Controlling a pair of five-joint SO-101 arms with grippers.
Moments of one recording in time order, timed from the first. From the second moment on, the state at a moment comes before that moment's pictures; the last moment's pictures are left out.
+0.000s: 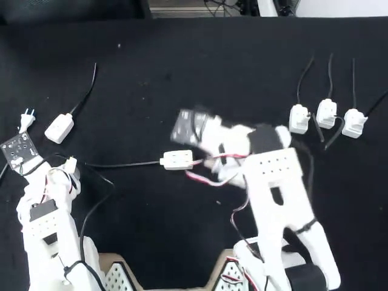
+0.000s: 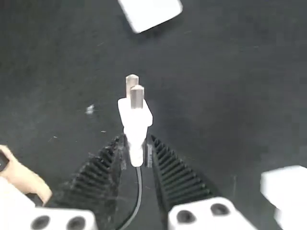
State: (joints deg) left arm -32.9 -54.8 84.1 24.8 4.4; right arm -11.5 -30.2 43.2 75.8 60.2
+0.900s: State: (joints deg) left arm -32.9 -54.8 84.1 24.8 4.4; right arm -11.6 -31.5 69.5 57.3 60.4
